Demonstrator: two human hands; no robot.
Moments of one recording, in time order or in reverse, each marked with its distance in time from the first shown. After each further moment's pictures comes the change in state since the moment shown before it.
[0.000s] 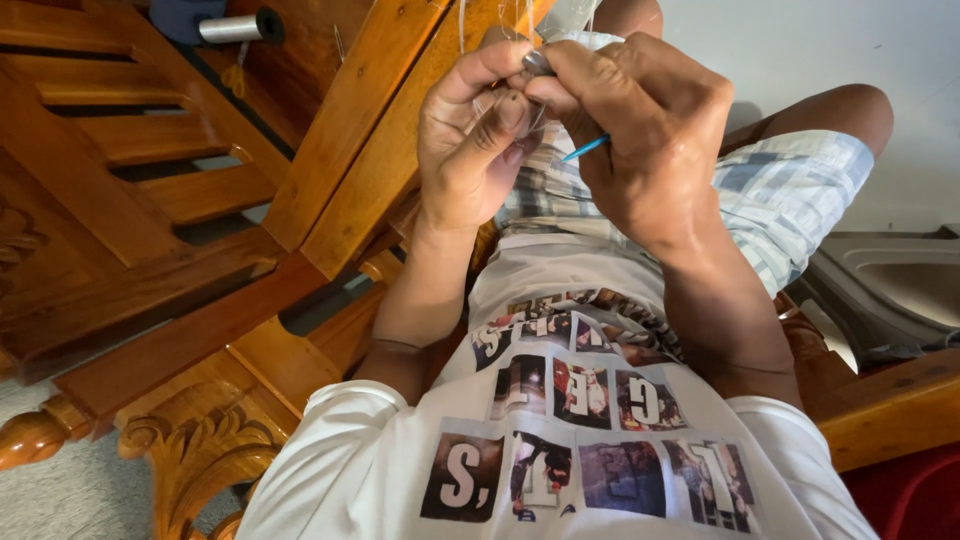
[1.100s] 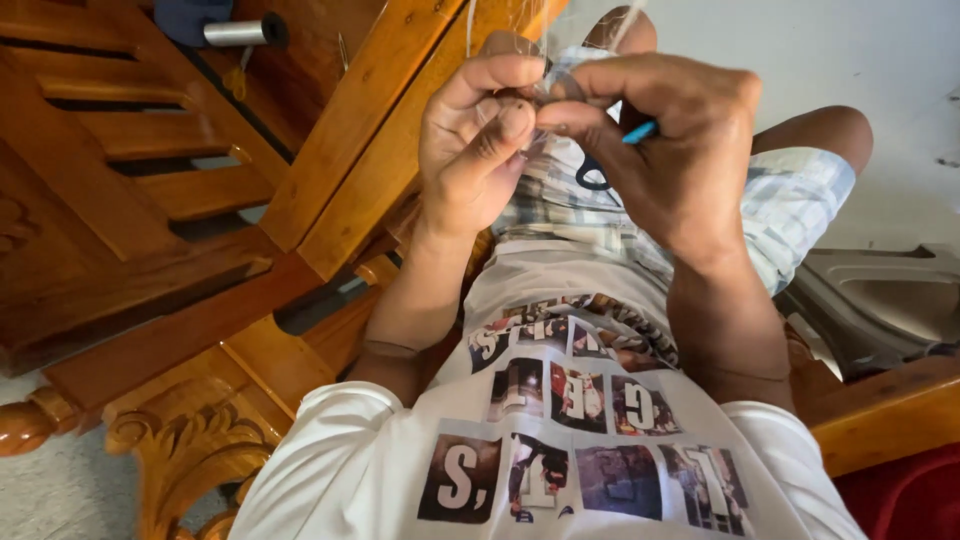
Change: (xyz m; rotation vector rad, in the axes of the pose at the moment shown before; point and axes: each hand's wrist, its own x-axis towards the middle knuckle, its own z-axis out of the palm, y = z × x) left_hand 0.009 0.015 0.020 0.036 -0.089 0.069; right_hand 0.009 -0.015 -0.021 0.192 -0.092 0.190
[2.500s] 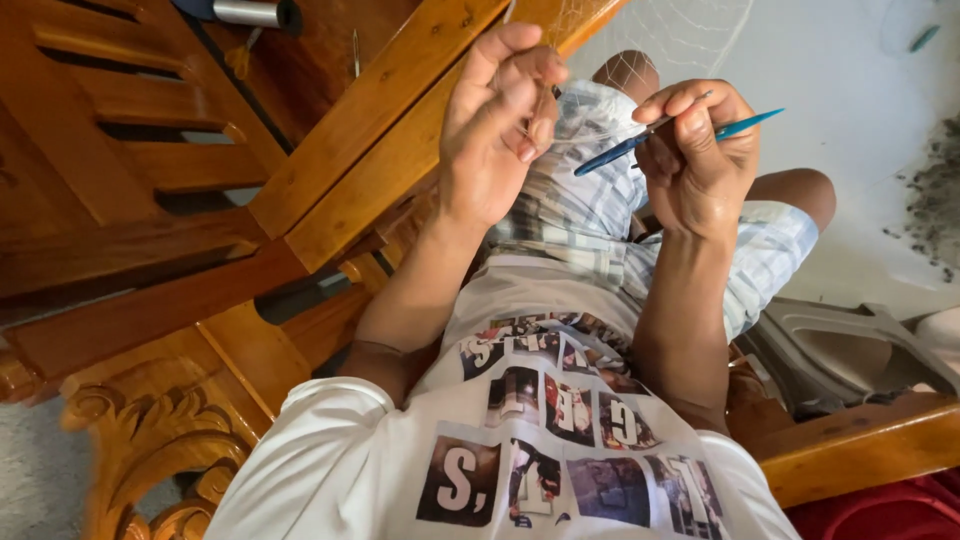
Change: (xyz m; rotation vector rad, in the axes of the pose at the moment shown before) left_hand 0.005 -0.007 -0.015 -0.122 0.175 -0.042; right_hand -0.041 0.103 0.019 1.029 0.222 0.364
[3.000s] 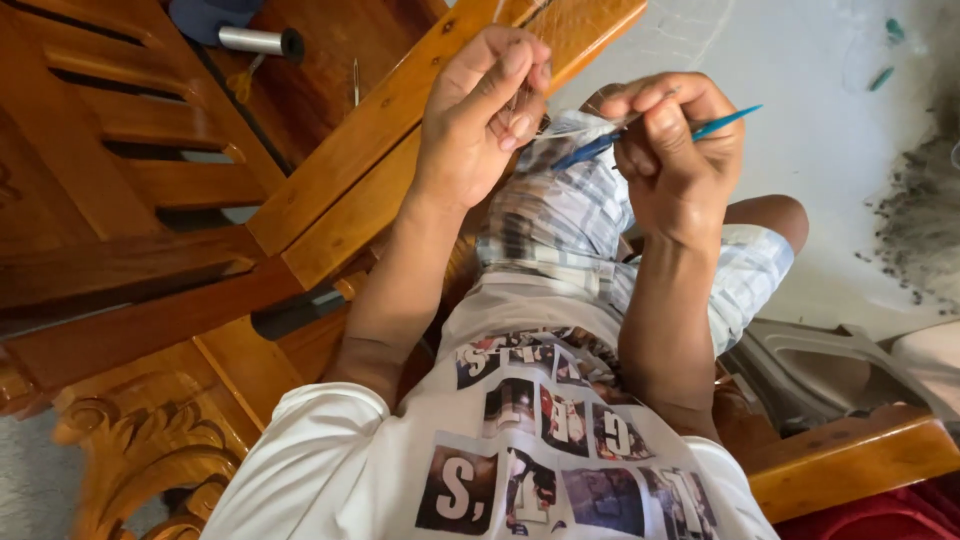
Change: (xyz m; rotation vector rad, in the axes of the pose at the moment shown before) left_hand 0.029 0.029 0.012 0.079 -0.062 -0.082; right_hand 0.019 -0.025 0.044 -0.102 -0.070 -0.071
